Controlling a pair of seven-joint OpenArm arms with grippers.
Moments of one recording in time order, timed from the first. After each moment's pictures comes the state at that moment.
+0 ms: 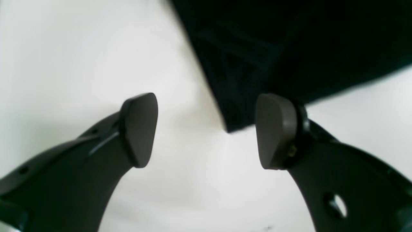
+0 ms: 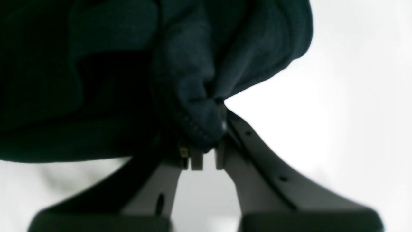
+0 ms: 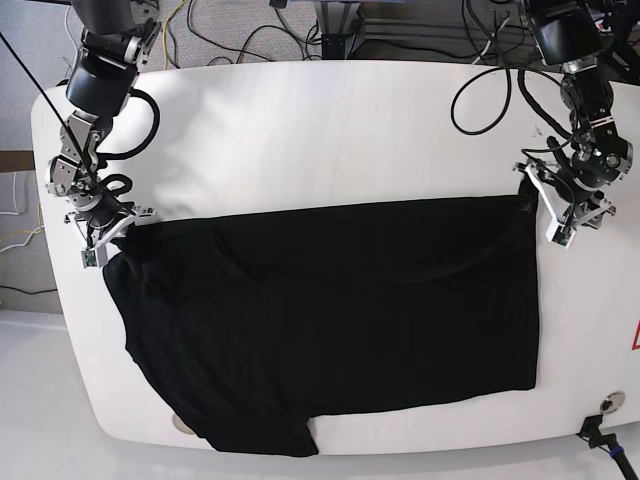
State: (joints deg) left arm 1.5 -17.4 -24.3 88.1 -1.8 -40.9 44.3; right arm 12.7 19.2 25.9 53.9 4.2 36.1 -22.4
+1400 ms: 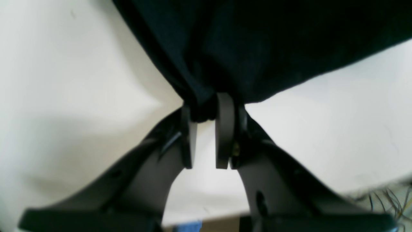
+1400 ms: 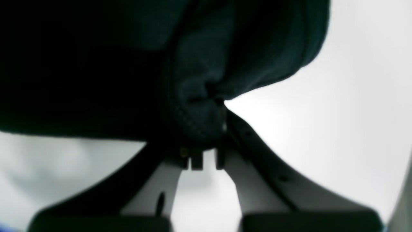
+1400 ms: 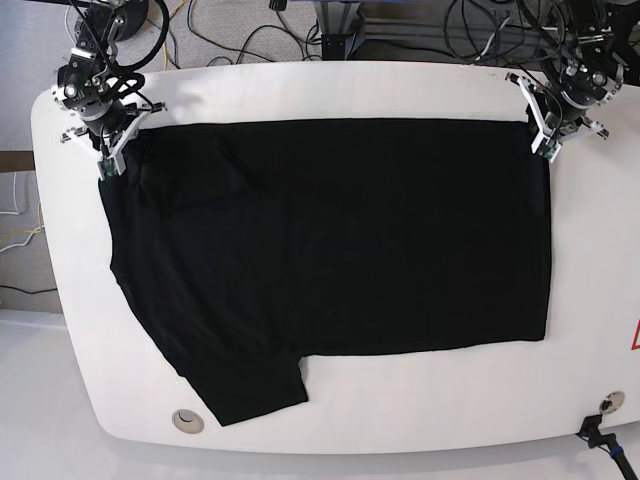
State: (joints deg) left arm 23.6 -16.6 -24.8 101.1 -1.6 -40.6 44.2; right arm -18.2 13.2 29.2 93.2 4.8 36.1 -39.7
